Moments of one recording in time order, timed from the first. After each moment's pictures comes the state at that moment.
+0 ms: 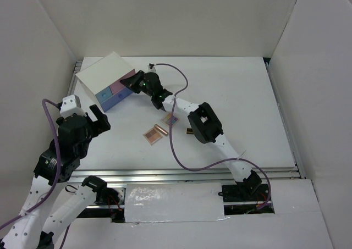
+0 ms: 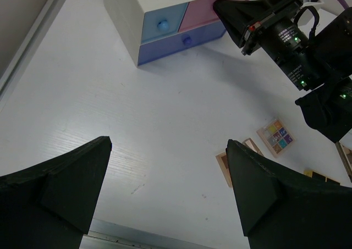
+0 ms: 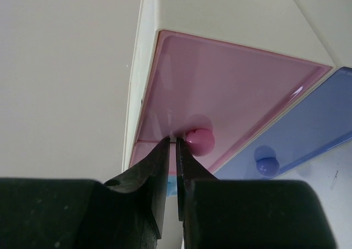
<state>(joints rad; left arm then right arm) -0.38 0.60 0.97 -0.81 -0.53 -0.50 0.74 2.66 2.21 0.41 -0.10 1.28</state>
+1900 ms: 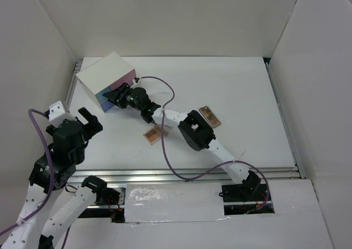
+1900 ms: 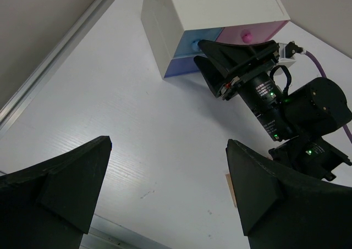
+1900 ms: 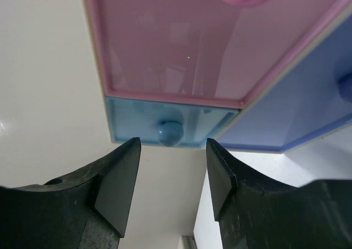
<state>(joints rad) -0.38 0.54 0.97 -0.86 -0.68 -0.58 0.88 2.72 2.20 0.53 -0.11 1.35</state>
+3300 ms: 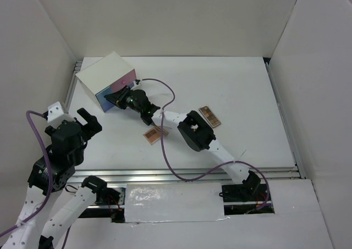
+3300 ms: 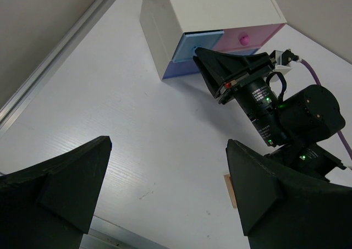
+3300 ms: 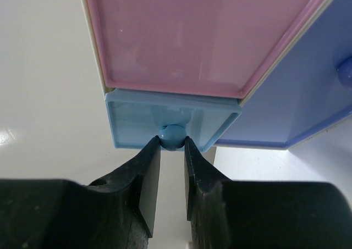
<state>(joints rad) -0.38 0.52 0.97 -0.86 -0.68 -0.58 0.90 2.72 2.17 0.56 -0.06 1.38</state>
